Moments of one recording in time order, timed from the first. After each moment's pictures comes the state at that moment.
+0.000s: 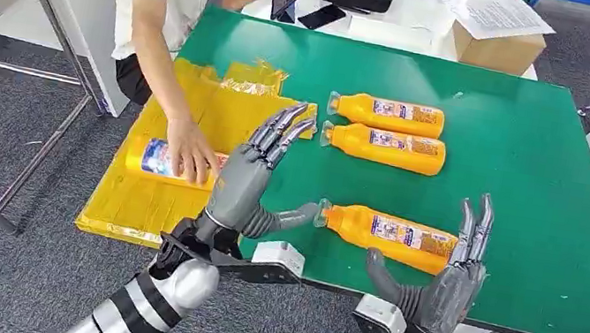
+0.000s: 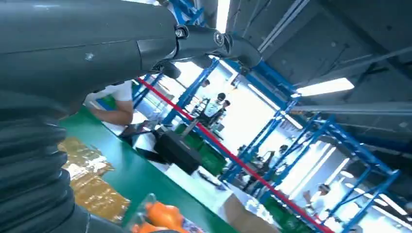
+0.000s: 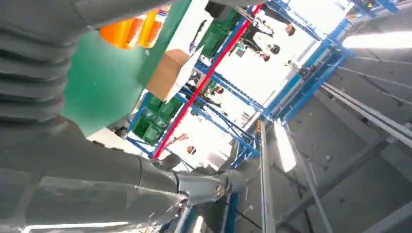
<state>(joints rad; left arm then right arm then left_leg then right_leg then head) -0.38 -0.23 -0.58 -1.22 -0.57 0.60 -0.38 0.09 0.26 0.07 -1.68 0.80 -0.70 -0.70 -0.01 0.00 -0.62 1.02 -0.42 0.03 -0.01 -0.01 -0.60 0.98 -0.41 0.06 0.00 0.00</state>
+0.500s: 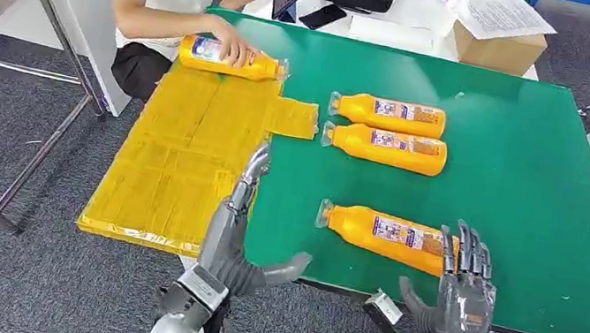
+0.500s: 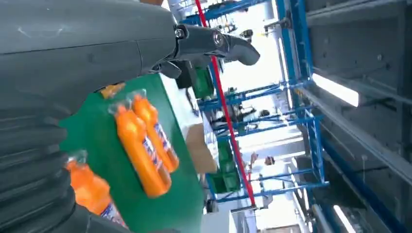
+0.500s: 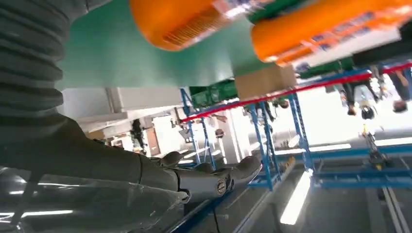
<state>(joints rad) -0.17 -0.23 -0.63 -1.38 0.00 0.53 -0.53 0.06 0.15 -0.16 -1.43 1.29 -0.70 -0.57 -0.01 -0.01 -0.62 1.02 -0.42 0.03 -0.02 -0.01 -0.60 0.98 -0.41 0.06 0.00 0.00</state>
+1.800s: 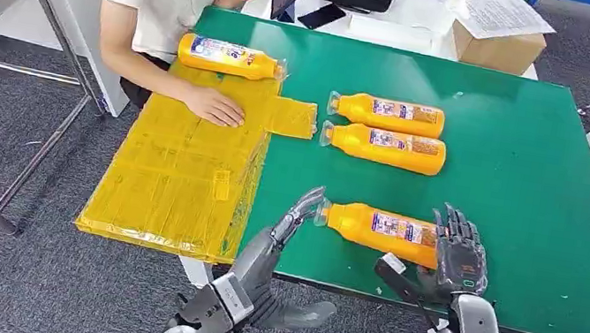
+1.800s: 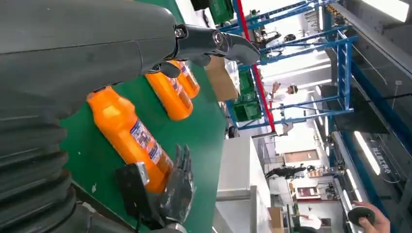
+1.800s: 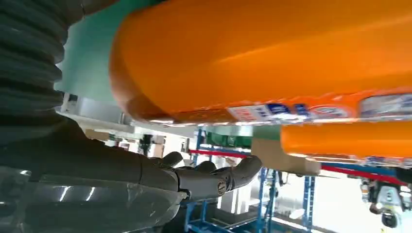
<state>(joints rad) -0.15 -0.18 -0.78 -1.41 0.11 0.33 -0.38 -0.30 -0.21 0.20 -0.87 1.27 -0.56 -0.15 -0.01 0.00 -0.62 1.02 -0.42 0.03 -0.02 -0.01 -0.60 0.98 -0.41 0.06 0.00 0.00</state>
